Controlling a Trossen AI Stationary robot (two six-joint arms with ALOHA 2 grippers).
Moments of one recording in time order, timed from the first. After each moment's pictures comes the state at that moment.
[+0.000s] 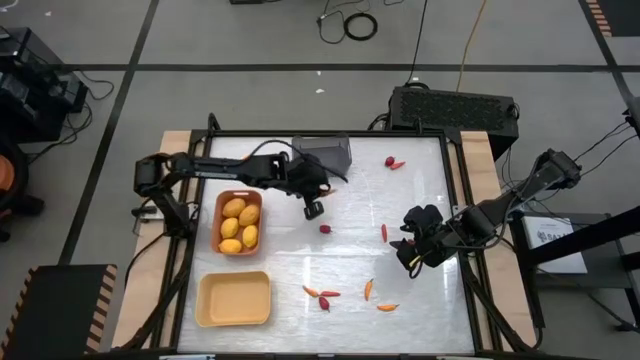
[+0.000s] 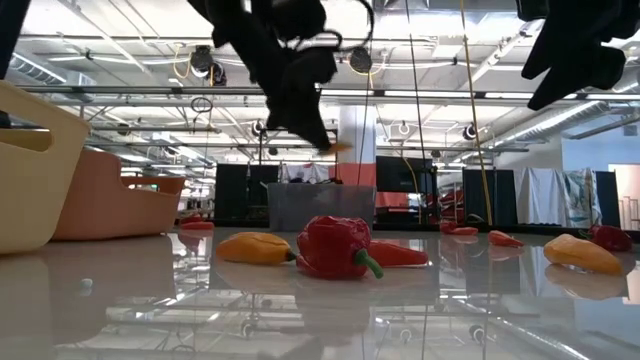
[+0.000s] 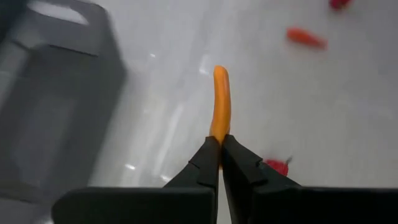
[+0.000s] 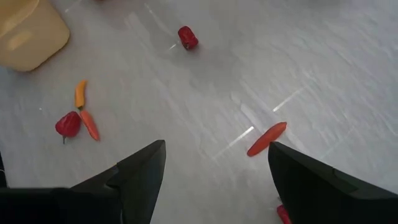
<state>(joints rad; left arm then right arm) 0.18 1.72 1.28 -0.45 0.00 -0.14 0.55 1.09 0.86 -0.84 0.50 1.15</state>
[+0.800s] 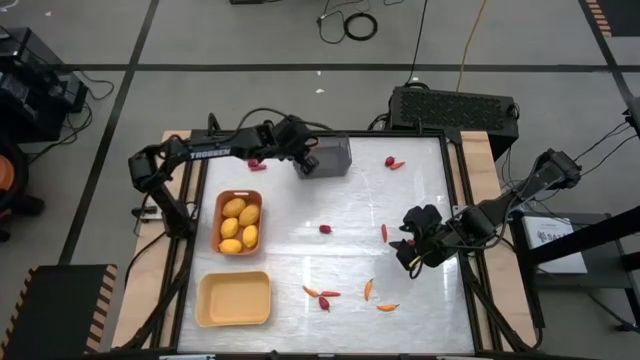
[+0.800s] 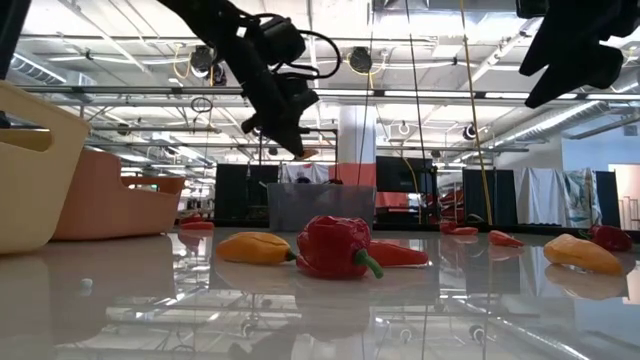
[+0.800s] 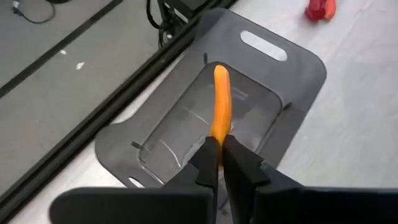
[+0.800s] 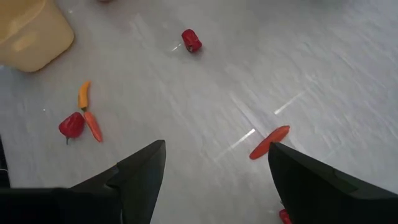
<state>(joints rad) 0.44 1.69 1.28 -0.43 -0.15 -0.18 0.54 1.09 0.86 -0.82 0.50 1.14</state>
